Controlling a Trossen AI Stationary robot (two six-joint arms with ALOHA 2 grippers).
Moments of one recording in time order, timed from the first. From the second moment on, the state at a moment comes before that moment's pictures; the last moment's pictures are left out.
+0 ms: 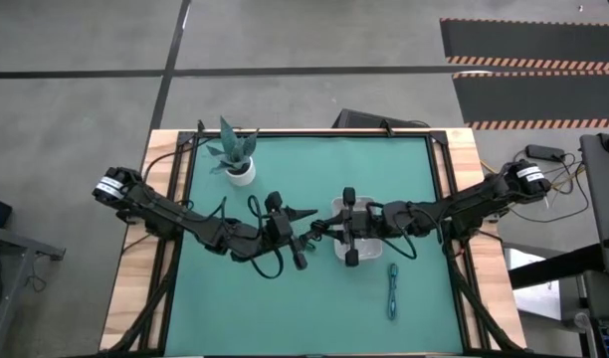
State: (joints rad) left arm -0.39 1.53 1.07 0.45 -0.79 0.02; right arm 0.23 1.43 0.78 0.65 0.20 -0.13
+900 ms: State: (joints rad) left arm -0.46 1.40 1.07 -0.03 -0.79 -0.05; right arm 0.23 1.38 1.11 -0.36 0.38 0.18
